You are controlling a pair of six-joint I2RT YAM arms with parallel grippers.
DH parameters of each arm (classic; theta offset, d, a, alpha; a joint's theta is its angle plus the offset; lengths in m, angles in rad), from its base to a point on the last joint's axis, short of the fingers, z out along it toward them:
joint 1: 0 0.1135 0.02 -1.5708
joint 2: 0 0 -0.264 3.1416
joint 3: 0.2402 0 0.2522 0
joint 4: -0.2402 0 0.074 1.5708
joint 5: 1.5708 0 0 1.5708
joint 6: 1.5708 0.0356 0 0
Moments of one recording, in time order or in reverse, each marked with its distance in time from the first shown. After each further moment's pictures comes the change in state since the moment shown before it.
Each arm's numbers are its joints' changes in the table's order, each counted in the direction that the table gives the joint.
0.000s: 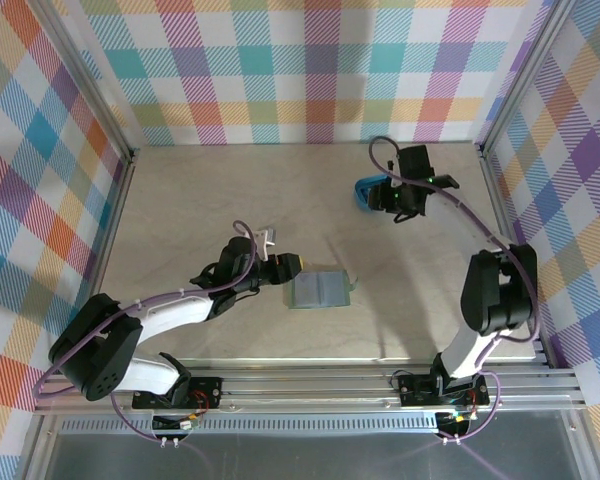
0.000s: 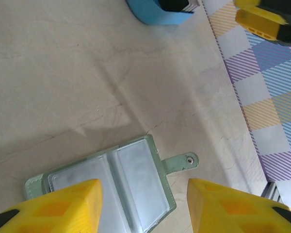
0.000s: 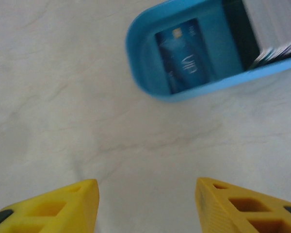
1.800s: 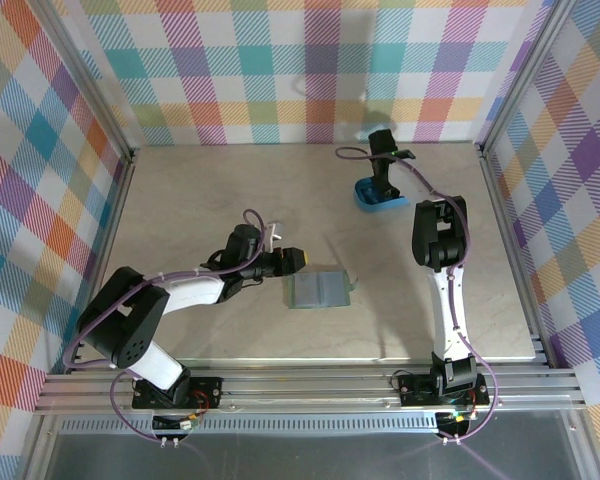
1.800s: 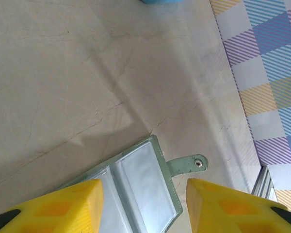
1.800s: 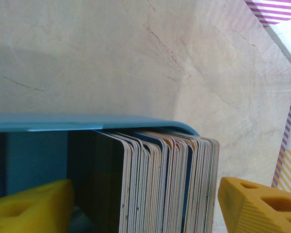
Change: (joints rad) left arm 0.078 0.200 0.104 0.037 0.183 0.040; right arm -0.006 0.723 0.710 -0.079 0.608 -0.678
